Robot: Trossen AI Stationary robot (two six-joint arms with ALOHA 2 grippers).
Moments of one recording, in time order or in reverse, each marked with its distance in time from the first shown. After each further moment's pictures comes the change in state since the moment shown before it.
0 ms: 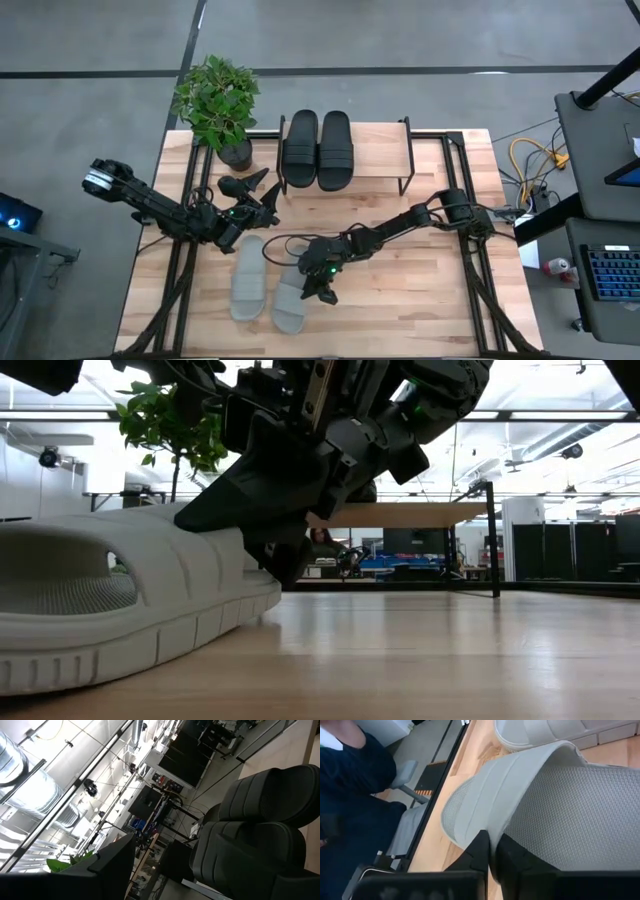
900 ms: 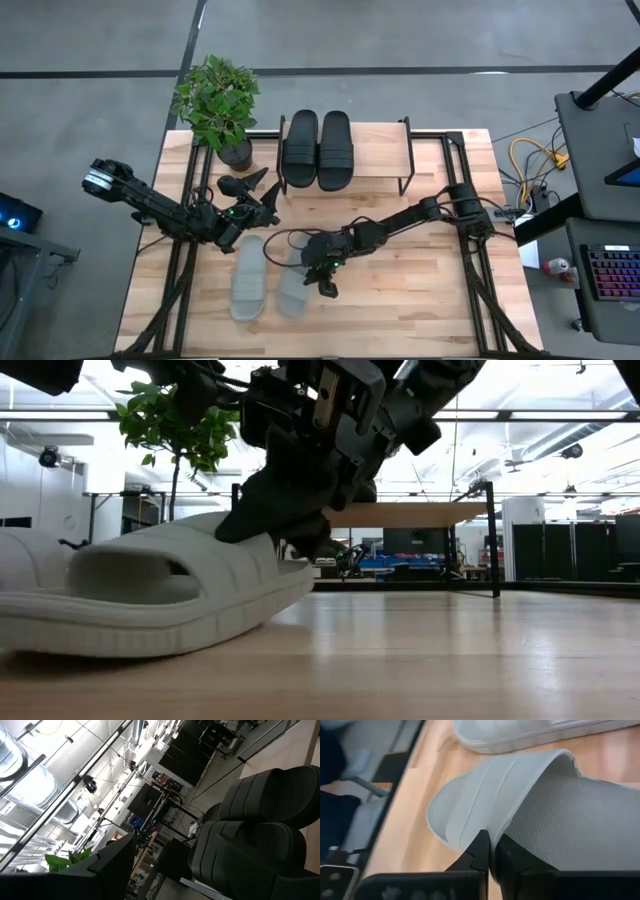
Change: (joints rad) left arm 0.004 -0.001 0.000 0.000 -0.008 -0.023; right arm -0.025 -0.087 0.001 -0.225 0.185 -0.113
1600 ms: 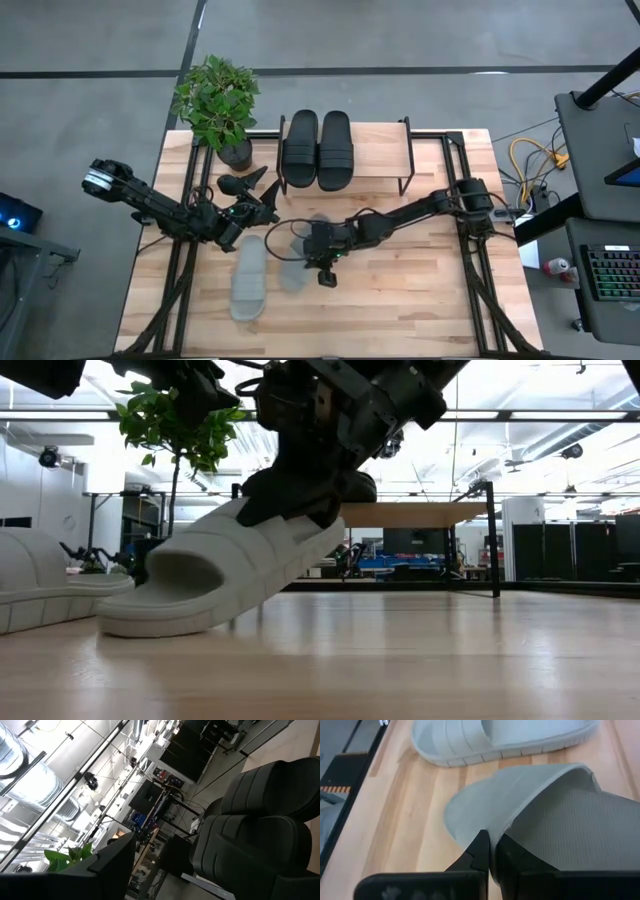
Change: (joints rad) left arm 0.014 -0.001 -0.010 0.000 -0.009 0.000; right arm -0.020 -0.085 -0.001 -0.119 0.159 -0.063
